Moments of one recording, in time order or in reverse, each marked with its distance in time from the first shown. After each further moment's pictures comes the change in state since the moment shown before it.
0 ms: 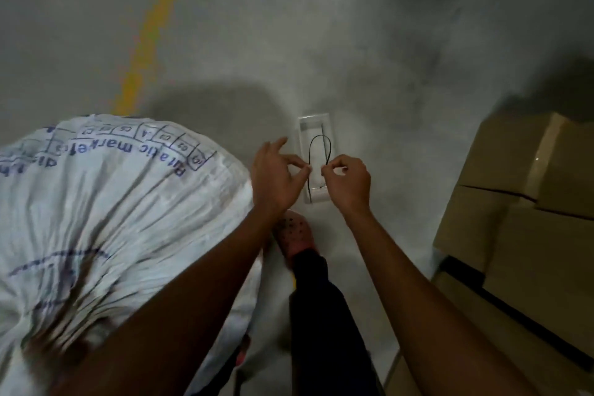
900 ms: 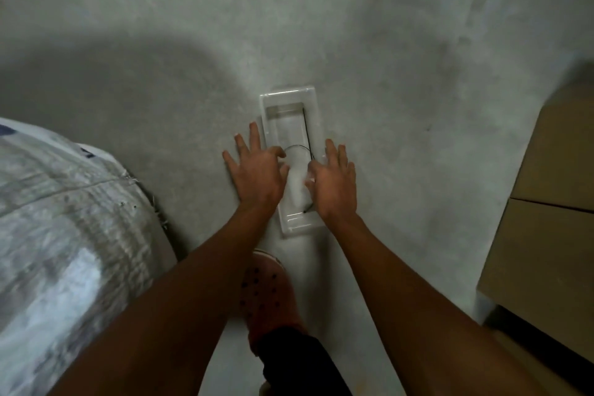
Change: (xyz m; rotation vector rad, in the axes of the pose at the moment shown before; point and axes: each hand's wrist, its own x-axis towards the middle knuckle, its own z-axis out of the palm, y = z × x) left_hand 0.168 -0.163 0.266 0.488 -0.066 -0.116; right_hand 0.219 0.245 0.143 -0.844 -0.187 -0.286
